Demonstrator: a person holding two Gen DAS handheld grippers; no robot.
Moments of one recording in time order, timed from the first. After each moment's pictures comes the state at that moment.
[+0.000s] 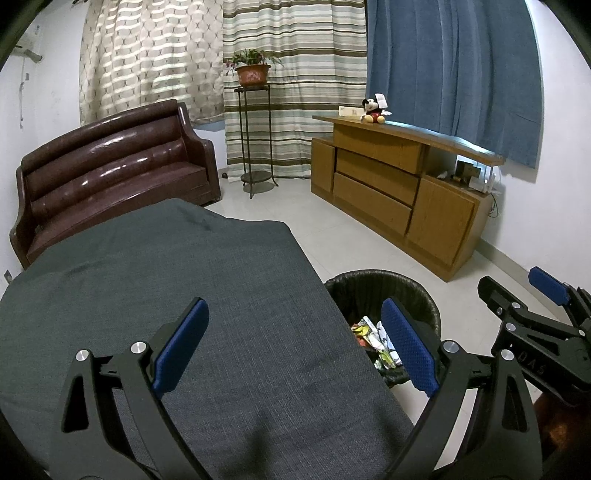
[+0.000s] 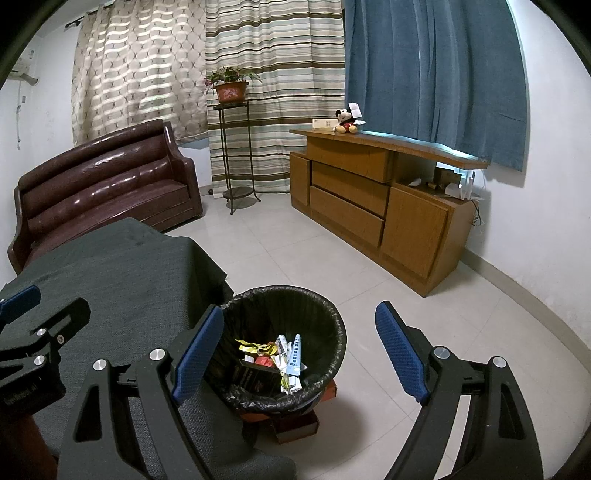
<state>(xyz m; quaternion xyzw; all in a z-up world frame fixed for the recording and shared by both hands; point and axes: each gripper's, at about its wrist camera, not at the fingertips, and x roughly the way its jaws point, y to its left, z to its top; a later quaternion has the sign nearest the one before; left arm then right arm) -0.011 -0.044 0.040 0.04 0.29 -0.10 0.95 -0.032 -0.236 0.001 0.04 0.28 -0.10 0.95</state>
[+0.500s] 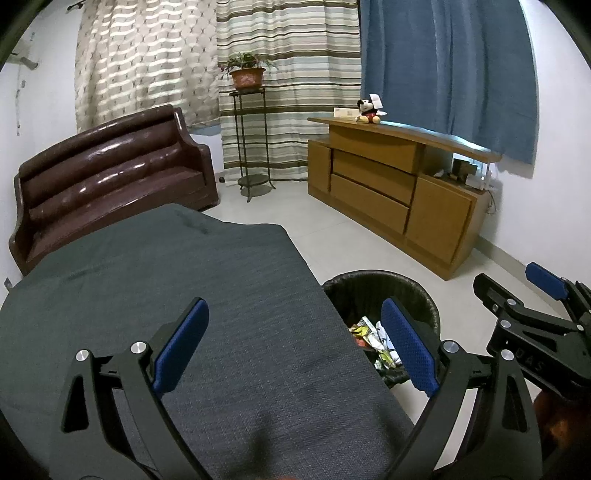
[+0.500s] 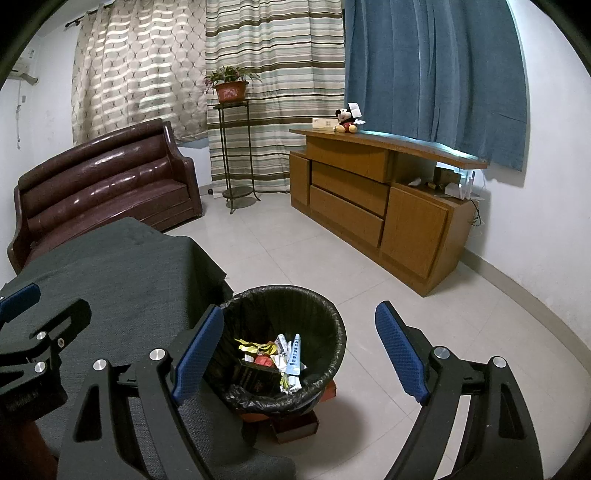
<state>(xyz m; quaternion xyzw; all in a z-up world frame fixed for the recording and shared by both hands) -0.016 -0.050 0.036 0.05 0.28 -0.11 0.95 -0.034 -0.235 0.000 0.04 0.28 -0.10 0.95</state>
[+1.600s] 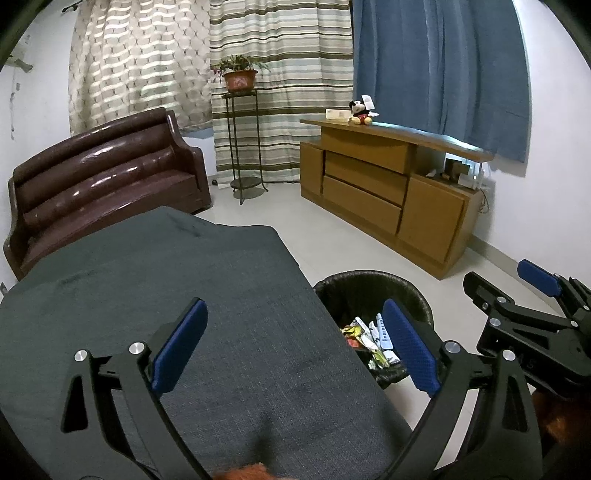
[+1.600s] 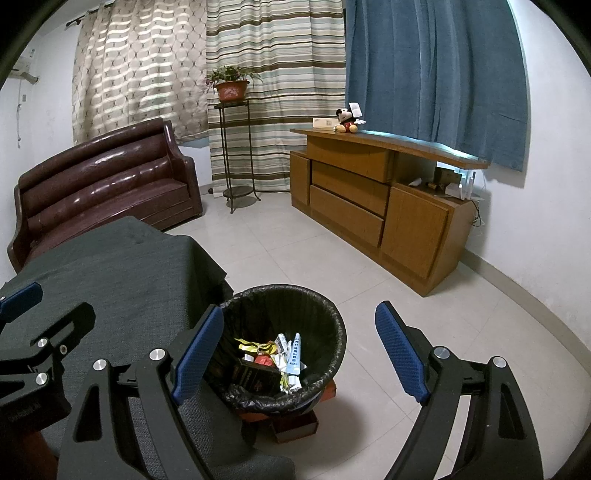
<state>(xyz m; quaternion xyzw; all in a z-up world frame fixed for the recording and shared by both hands) -0.018 -0.061 0.038 0.05 0.28 -0.12 0.95 -0.035 -0.233 -0.002 0.04 0.28 -0.10 0.95</state>
